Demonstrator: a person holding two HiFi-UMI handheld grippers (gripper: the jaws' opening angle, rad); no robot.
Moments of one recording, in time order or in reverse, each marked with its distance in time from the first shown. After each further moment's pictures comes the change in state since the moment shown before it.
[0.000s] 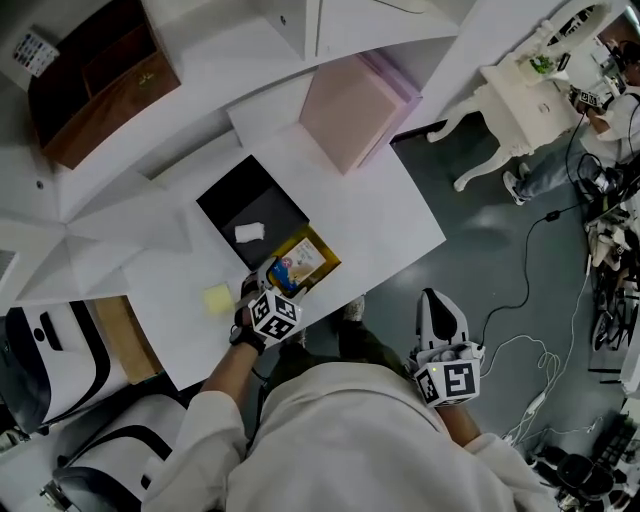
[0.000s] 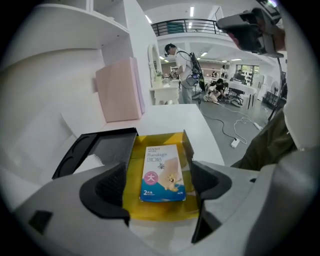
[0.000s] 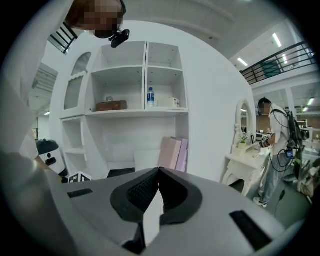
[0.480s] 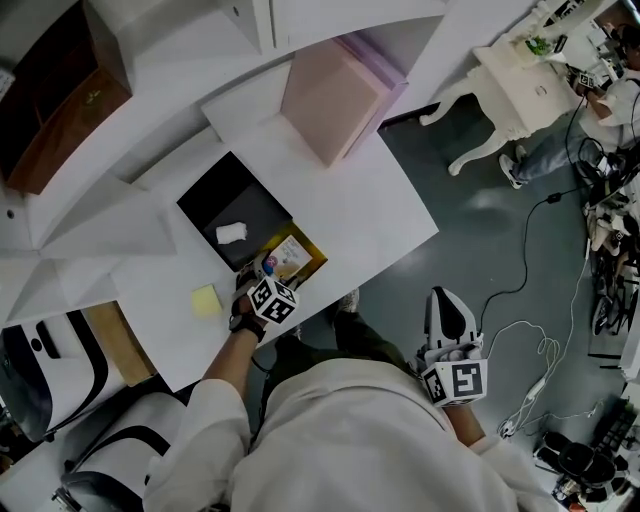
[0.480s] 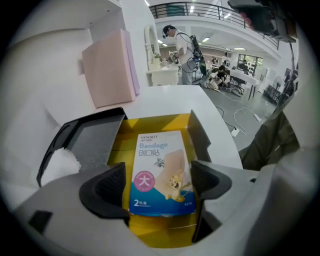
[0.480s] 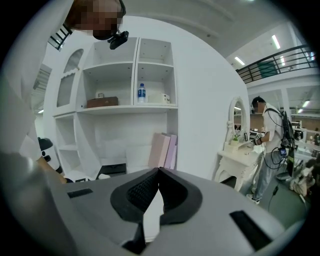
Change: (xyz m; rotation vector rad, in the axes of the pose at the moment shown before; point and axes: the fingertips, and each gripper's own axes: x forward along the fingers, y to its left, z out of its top) left arm 0.064 -0.007 -0.023 0.011 0.175 -0.030; right arm -0.003 -0.047 -0.015 0.005 0.048 -0.055
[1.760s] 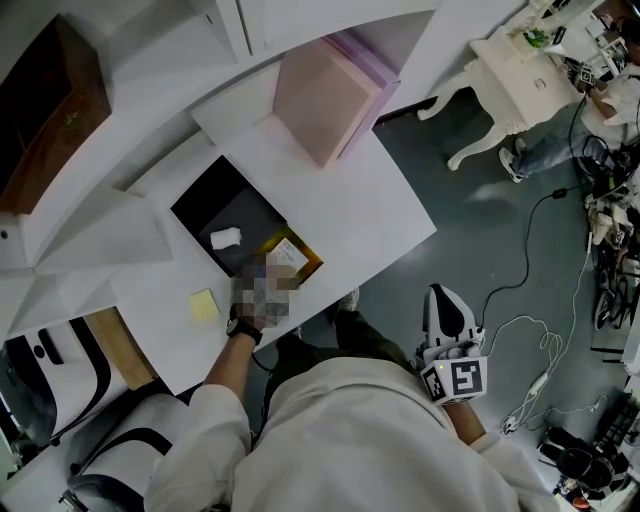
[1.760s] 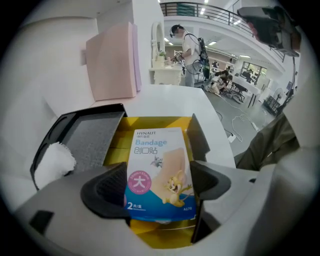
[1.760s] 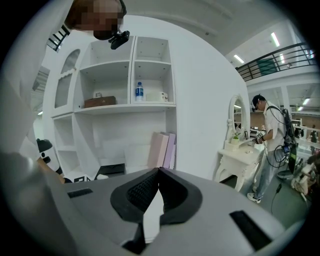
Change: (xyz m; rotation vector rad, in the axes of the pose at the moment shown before) left arm 0.002 -0.003 0.003 -0.074 0.021 -0.050; right arm 0.009 -0.012 -0.009 0.003 0.036 0.017
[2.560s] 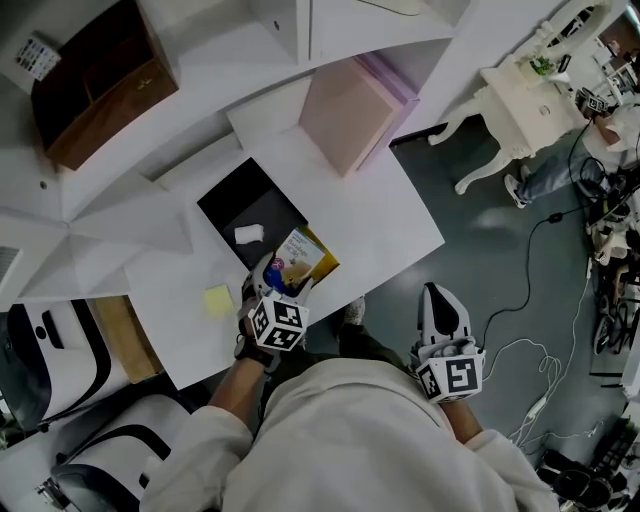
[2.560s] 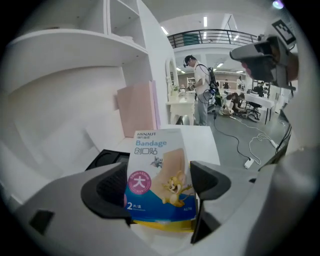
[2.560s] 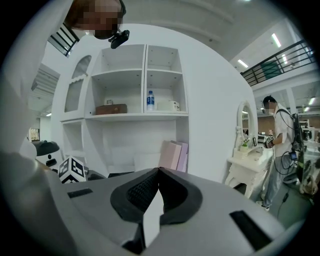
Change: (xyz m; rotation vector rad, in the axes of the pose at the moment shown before) left arm -0.139 0.017 0.066 -0.081 -0.328 0.211; right arm -0.003 0.049 0.037 -0.015 -0.118 0.055
